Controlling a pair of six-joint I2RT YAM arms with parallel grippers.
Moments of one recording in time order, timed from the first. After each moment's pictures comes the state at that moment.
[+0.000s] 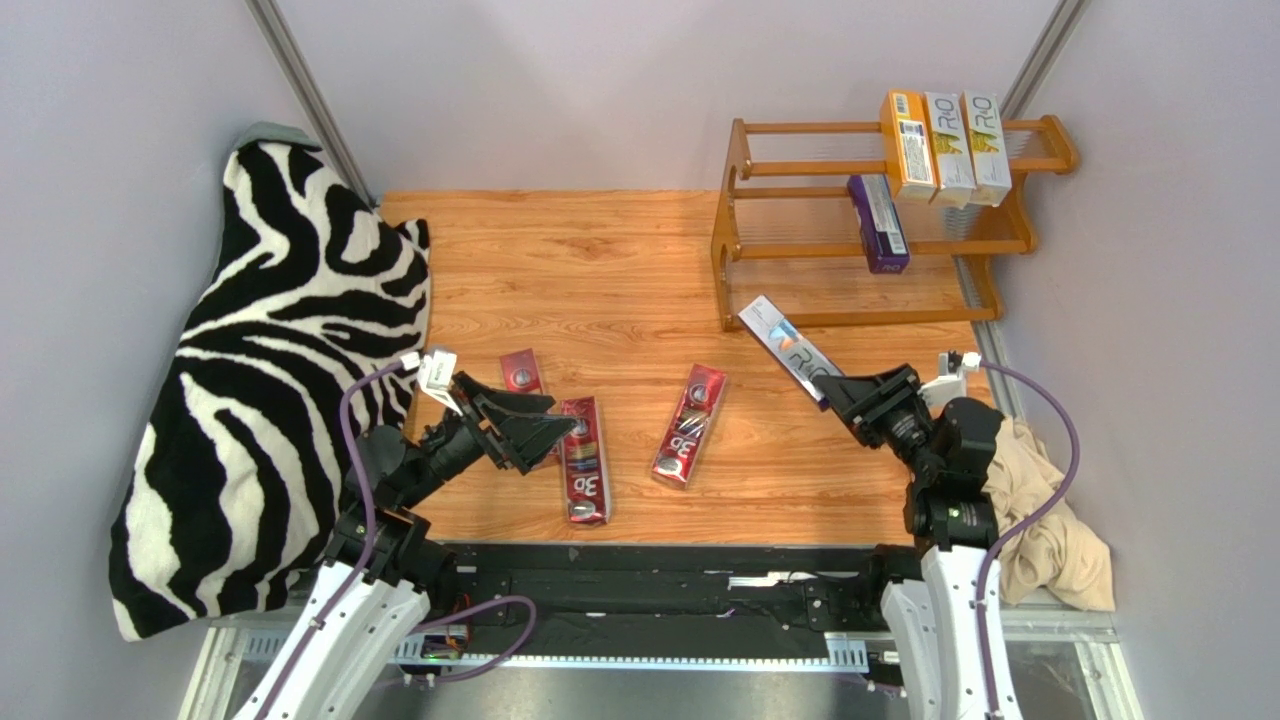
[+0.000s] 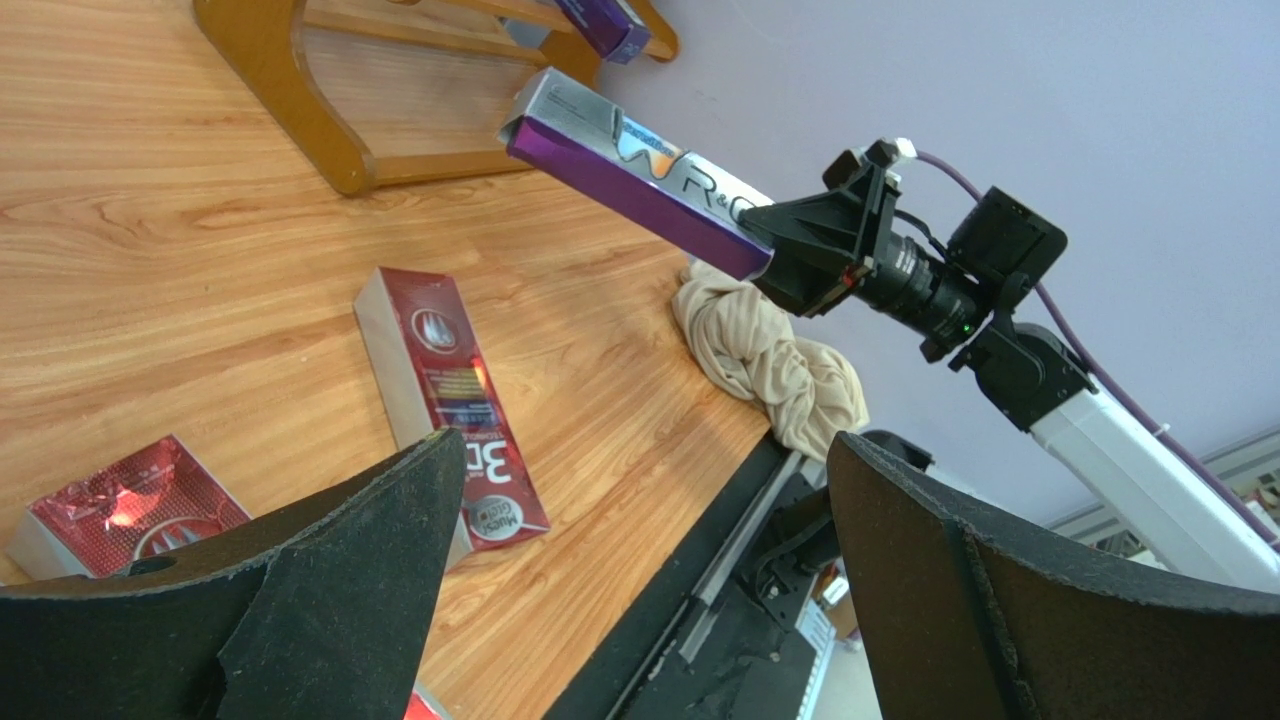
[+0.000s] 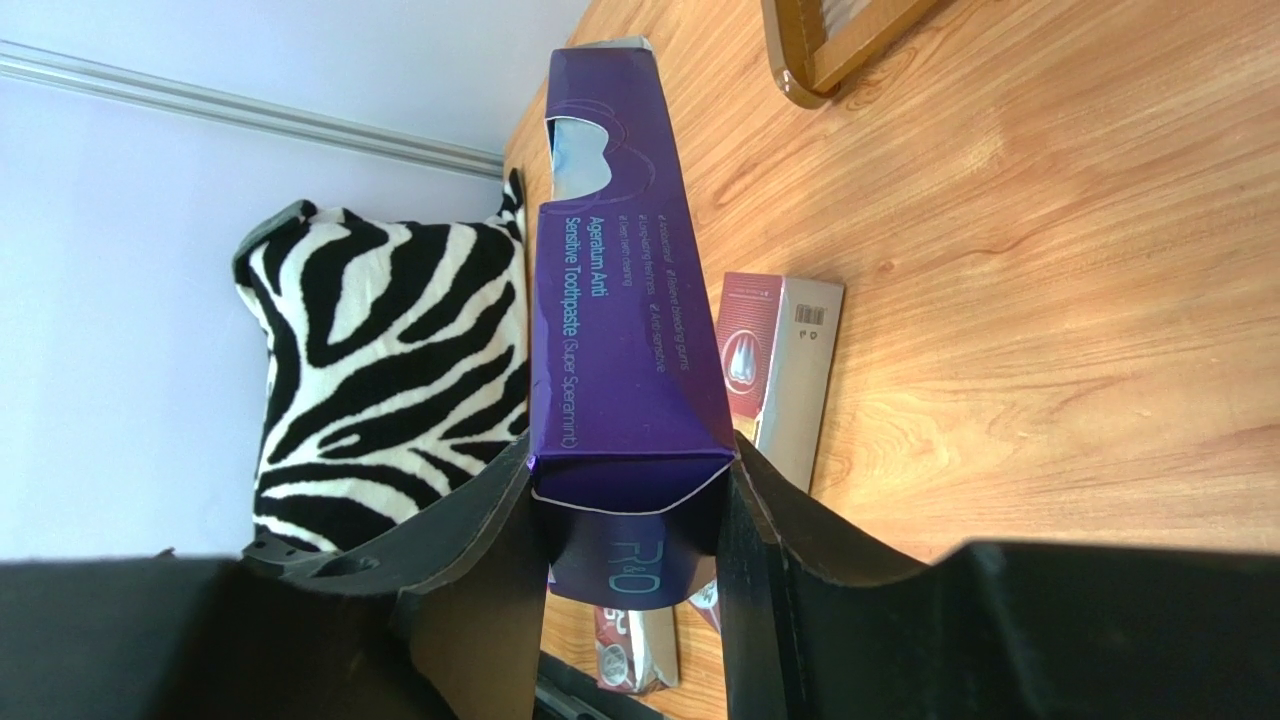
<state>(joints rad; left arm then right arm) -0.36 0.32 0.34 0.09 0.53 -0.76 -0.12 0.46 0.36 -0.14 -0.54 1.01</state>
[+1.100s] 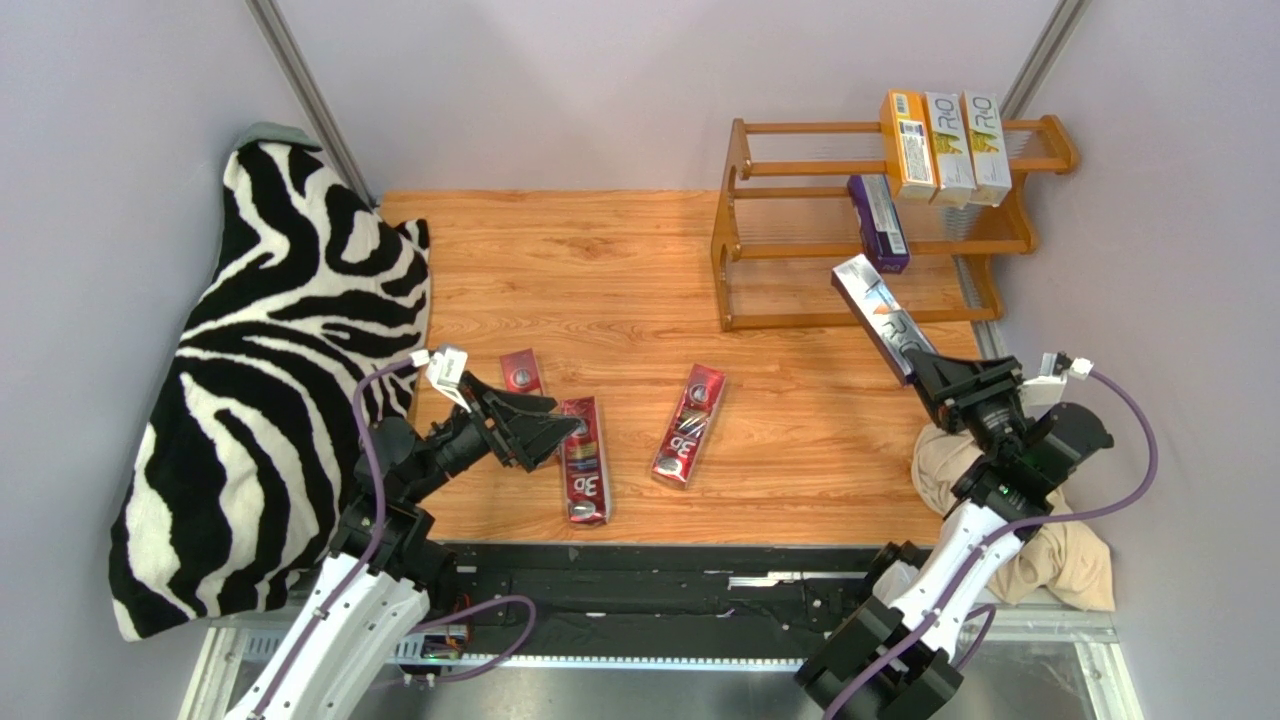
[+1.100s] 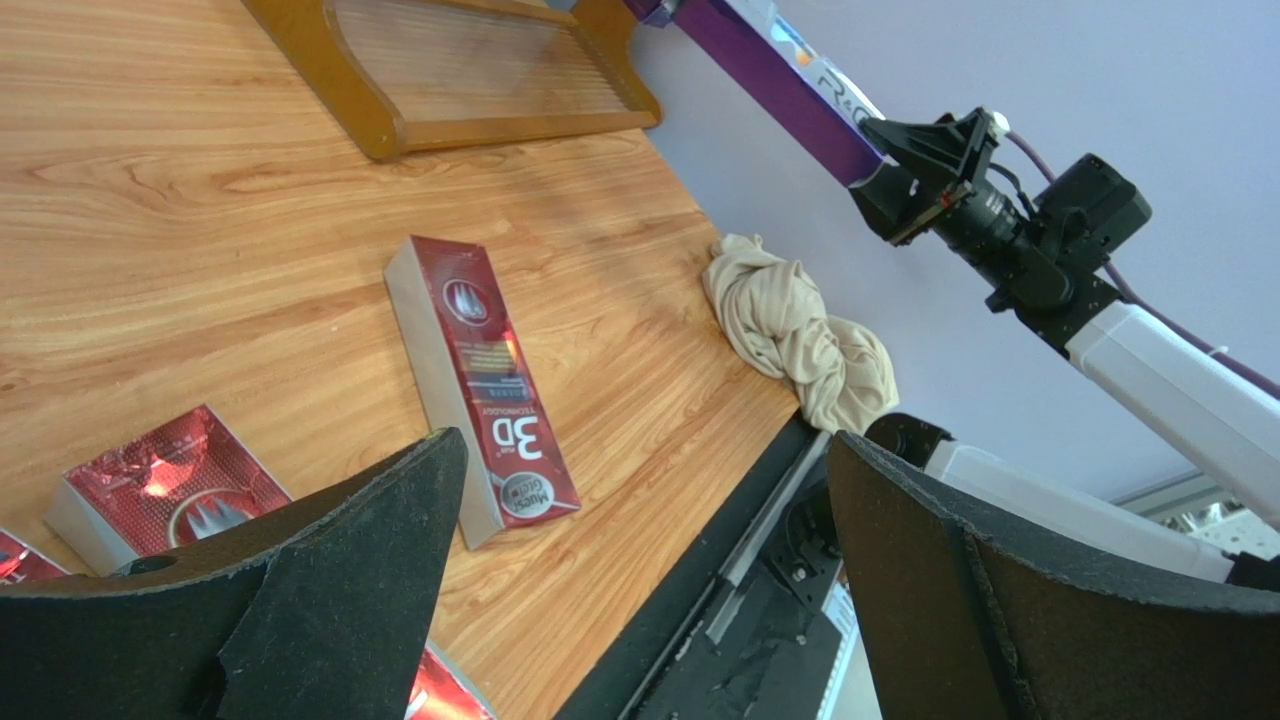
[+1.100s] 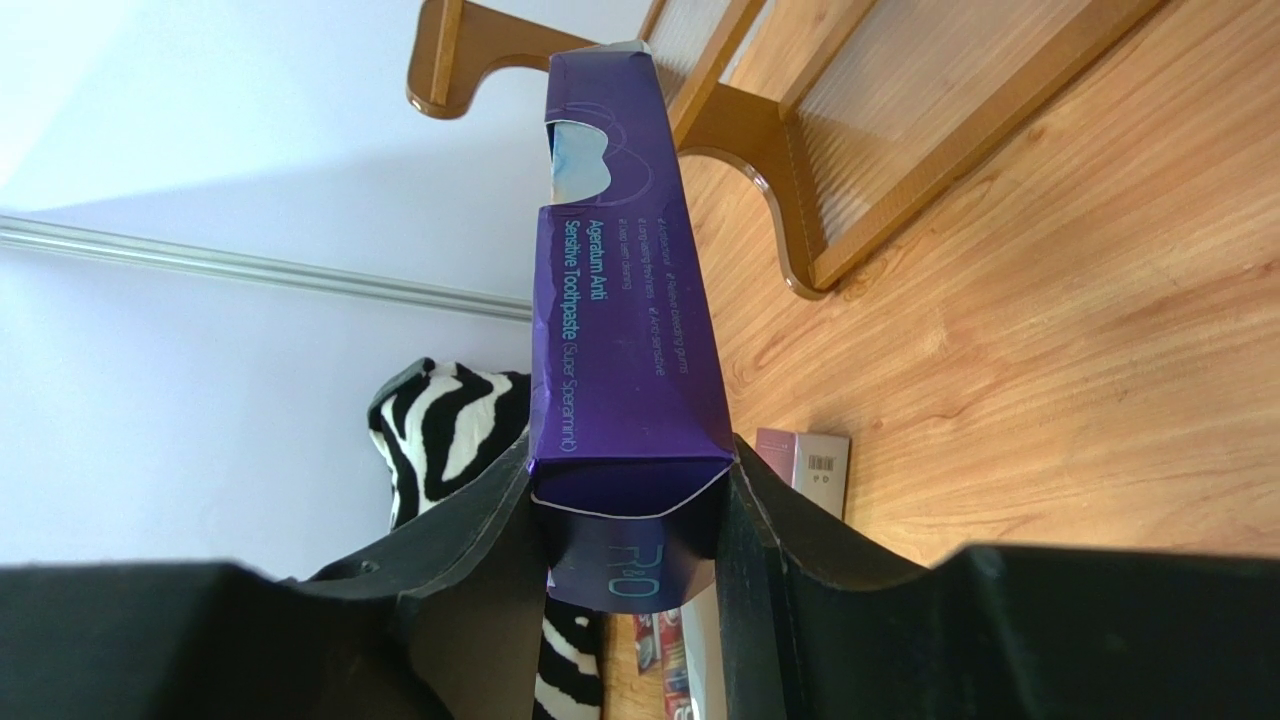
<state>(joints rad) -0.36 0.37 0.33 0.09 0.53 -0.73 -0.78 0.69 0.43 0.11 -1.06 1.09</state>
